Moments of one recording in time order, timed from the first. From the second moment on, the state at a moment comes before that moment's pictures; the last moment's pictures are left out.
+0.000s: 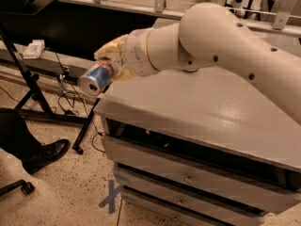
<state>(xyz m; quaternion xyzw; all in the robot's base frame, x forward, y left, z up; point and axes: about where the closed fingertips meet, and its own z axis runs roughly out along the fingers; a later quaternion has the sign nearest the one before) 0.555 0.104 0.942 -0.82 0.19 -0.12 0.52</state>
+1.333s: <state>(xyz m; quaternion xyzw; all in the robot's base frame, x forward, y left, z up) 0.573 0.107 0.987 -0.80 -0.08 -0.35 0.49</state>
